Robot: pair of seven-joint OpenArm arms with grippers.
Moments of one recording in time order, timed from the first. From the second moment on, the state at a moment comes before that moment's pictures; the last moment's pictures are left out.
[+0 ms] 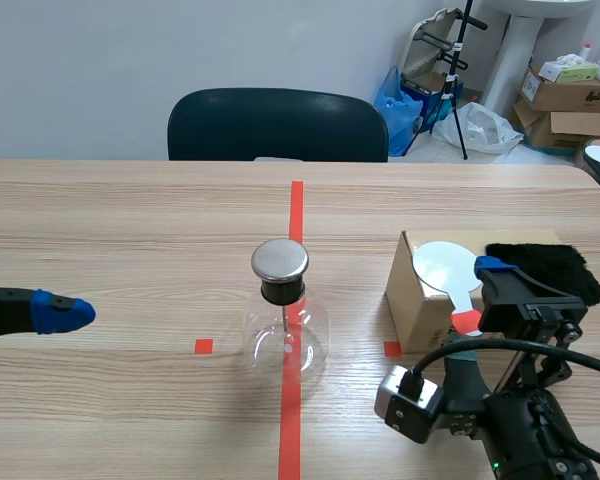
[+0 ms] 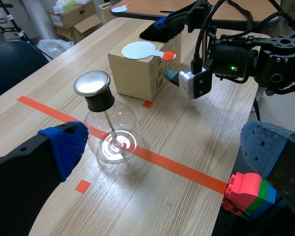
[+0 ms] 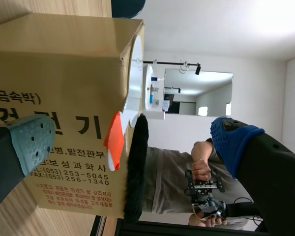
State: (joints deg) left arm 55.6 -30.8 -13.5 118.1 7.4 -45.1 -35.0; right arm -25.5 5.7 -3.9 75.3 -88.0 -38.3 2.2
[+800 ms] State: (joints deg) left arm 55.6 -30.7 -13.5 118.0 5.4 -45.1 -31.5; right arm -48.1 8.9 -3.8 108.1 -55.0 -27.0 14.4
